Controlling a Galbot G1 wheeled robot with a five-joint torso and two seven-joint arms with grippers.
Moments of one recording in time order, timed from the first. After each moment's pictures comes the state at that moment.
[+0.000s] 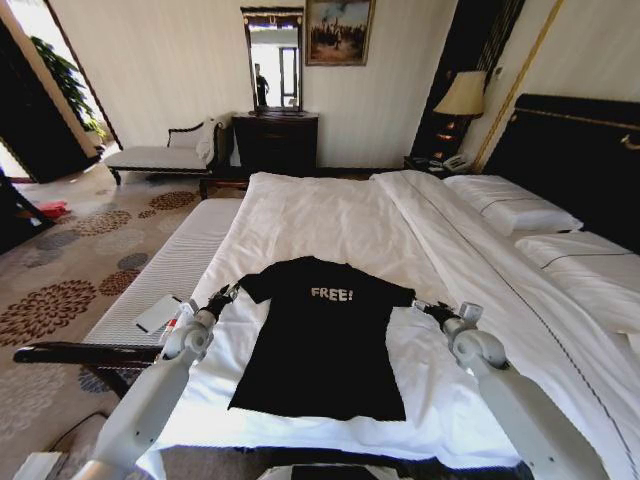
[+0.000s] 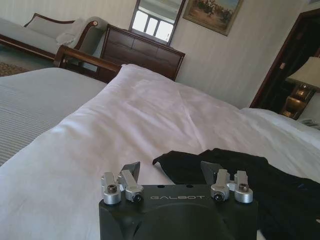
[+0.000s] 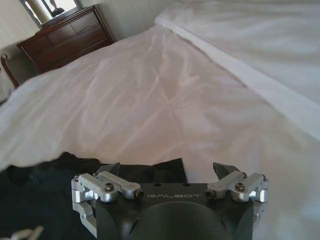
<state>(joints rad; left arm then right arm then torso) 1.05 -0.99 -0.35 -1.57 -0.93 0.12 -0.02 -0.99 0.86 0.47 1.56 1.24 -0.45 0.27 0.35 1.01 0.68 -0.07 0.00</state>
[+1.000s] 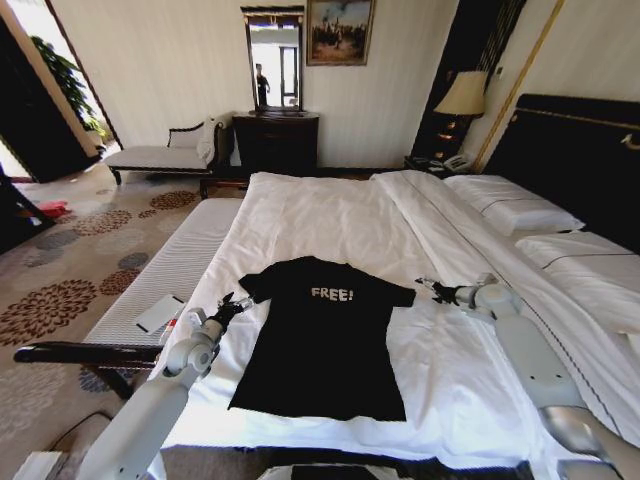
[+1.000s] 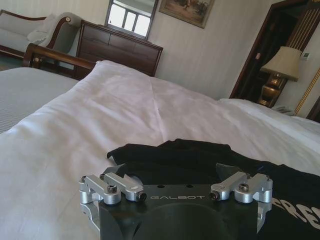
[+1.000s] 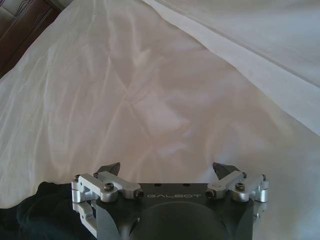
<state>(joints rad) 1.08 -0.97 -0.28 -1.70 -0.90 0.14 -0.07 -0.69 0.89 0.47 1.21 1.55 -0.73 0.40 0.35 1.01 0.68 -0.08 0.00</state>
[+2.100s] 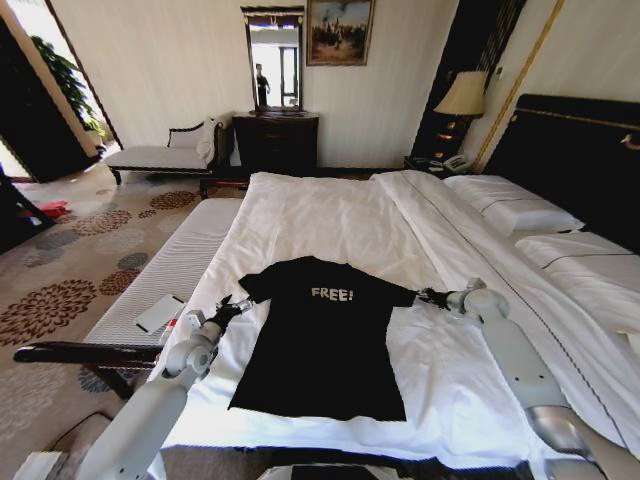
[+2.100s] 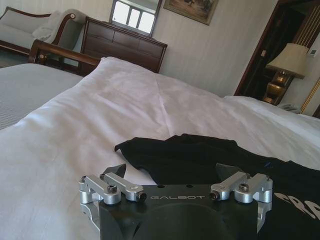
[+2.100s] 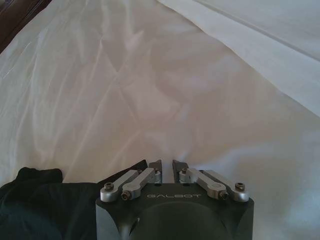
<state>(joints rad) 1.09 -0.98 -0.29 -1.67 -0.90 0.14 -0.07 -0.71 0.91 0.45 1.20 1.46 -0.72 0.36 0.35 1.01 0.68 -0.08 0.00</state>
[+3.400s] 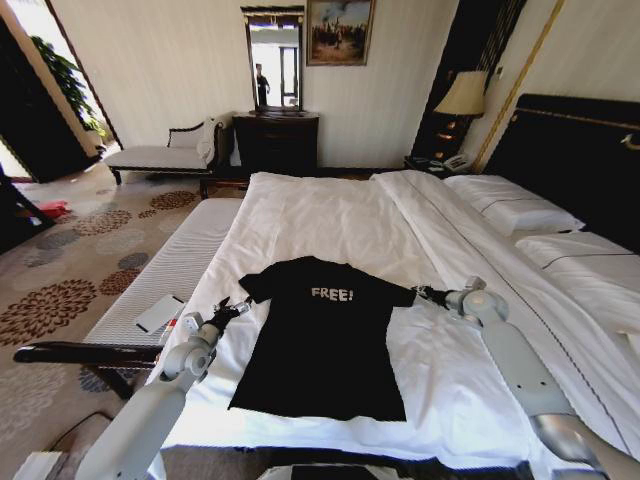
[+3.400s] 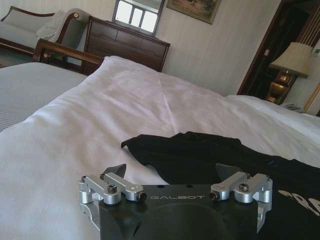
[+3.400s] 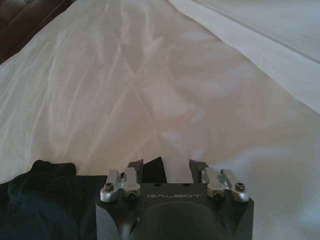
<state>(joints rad) 1.10 -0.98 -0.30 -1.68 -0.90 0.14 -0.07 -0.76 0.90 0.45 1.28 1.43 -0.69 0.34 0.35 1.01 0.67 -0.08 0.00</state>
